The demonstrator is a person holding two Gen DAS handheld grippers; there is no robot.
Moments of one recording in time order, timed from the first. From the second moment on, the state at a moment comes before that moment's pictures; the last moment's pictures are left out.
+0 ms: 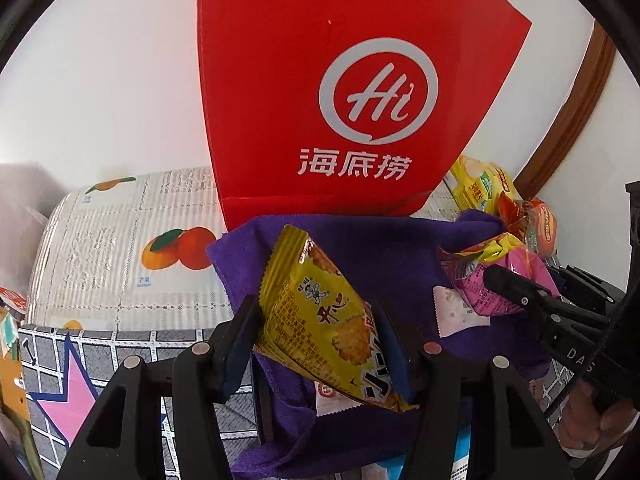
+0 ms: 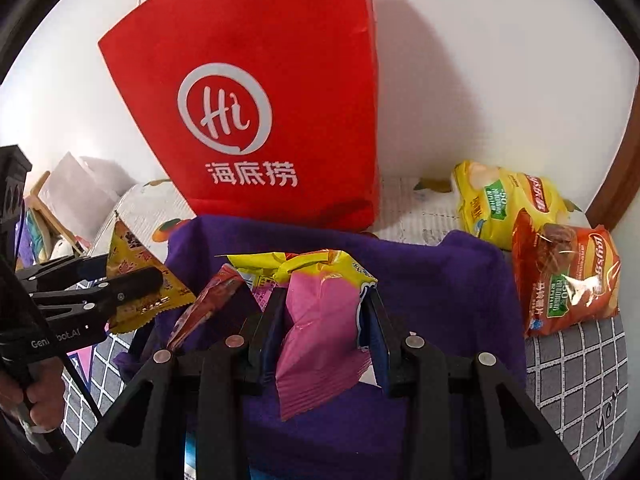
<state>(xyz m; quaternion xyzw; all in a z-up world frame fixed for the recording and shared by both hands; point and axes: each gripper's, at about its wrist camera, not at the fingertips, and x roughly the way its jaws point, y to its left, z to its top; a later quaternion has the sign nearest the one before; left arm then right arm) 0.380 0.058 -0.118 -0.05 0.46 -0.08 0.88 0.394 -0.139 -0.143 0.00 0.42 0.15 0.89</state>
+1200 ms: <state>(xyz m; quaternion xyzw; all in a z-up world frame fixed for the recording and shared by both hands) 0.385 0.055 -0.129 -0.05 0.47 -0.07 0.88 0.397 -0.135 -0.149 0.00 0.43 0.15 0.89</state>
